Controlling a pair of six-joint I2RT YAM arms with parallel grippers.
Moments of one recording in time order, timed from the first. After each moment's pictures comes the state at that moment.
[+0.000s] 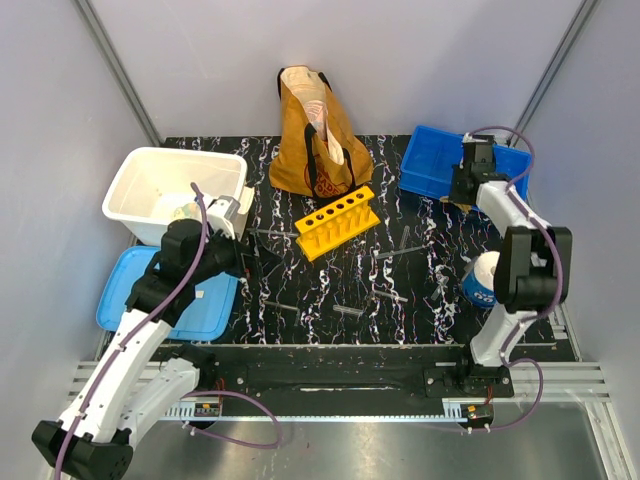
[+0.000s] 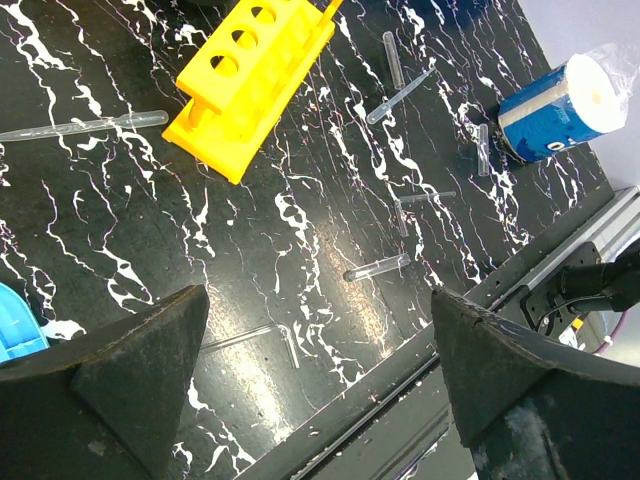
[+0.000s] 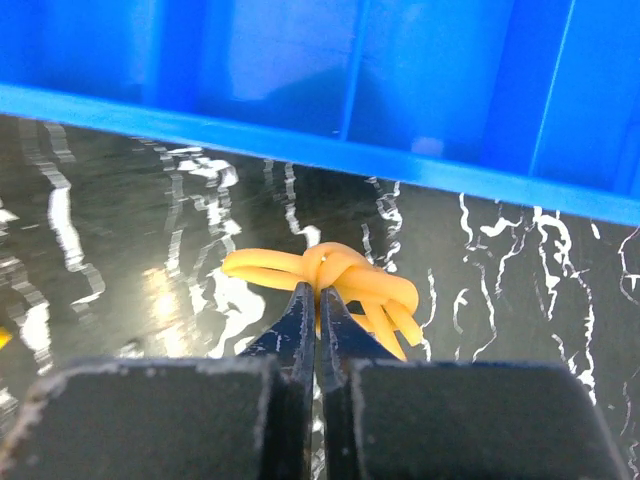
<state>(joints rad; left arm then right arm) -0.35 0.74 0.81 -0.52 0.38 -0.33 -0.02 1.85 1.35 -0.35 0.16 0.09</state>
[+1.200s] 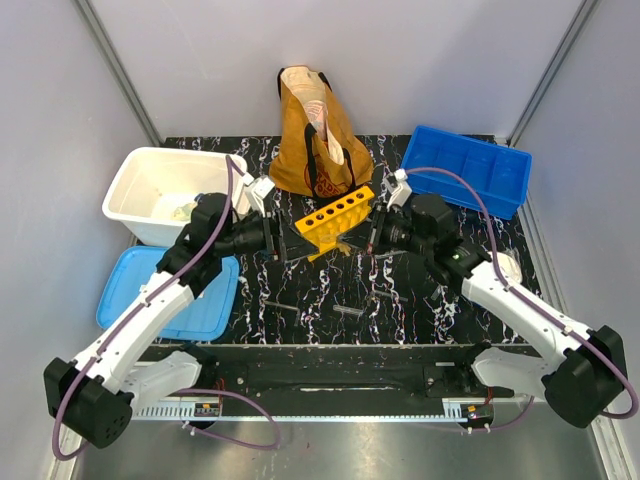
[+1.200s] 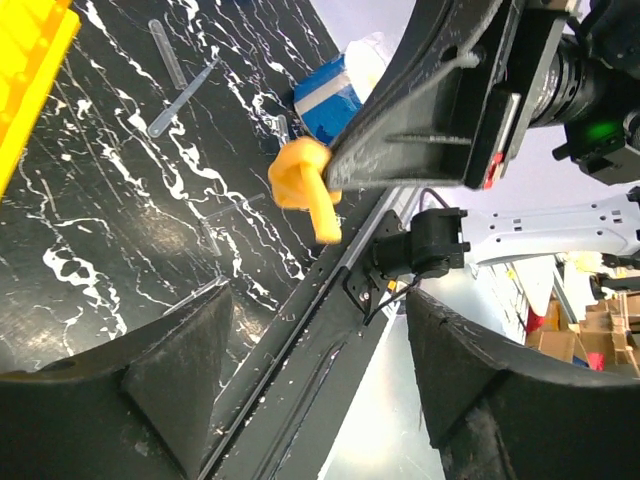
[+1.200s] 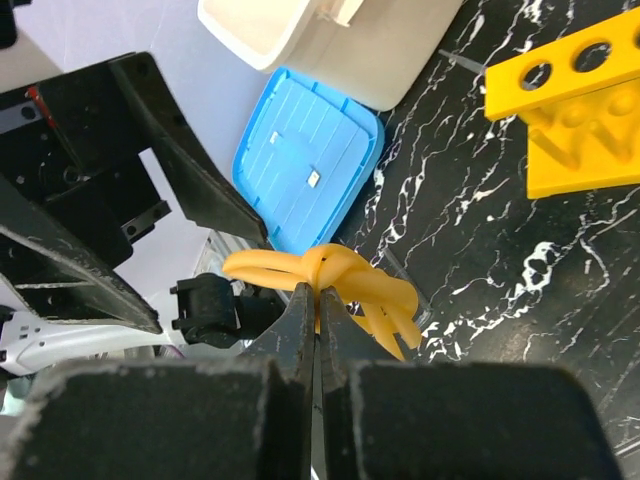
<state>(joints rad) -0.46 0.99 0.89 -0.23 0.68 -0.60 0.60 1.14 0.88 -0.02 -0.43 0.77</state>
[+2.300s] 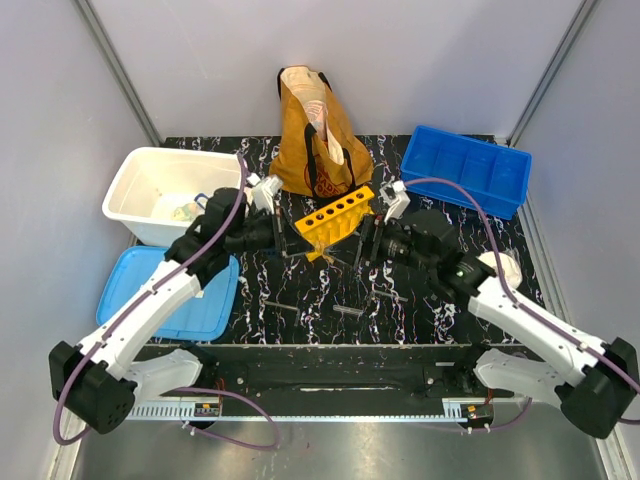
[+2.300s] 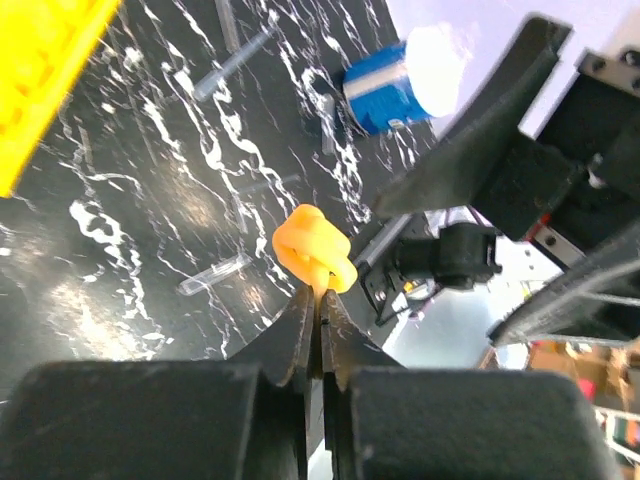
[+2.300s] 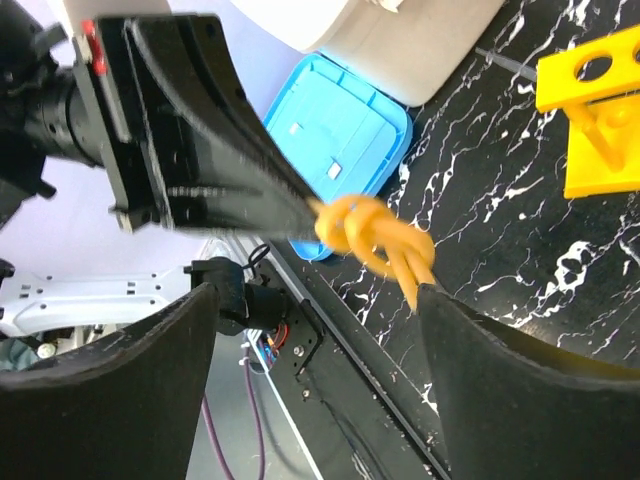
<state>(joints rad) -0.52 1.08 0.92 -0.31 0.60 -0.66 0.73 1.08 0.85 0.01 -0.33 0.78</state>
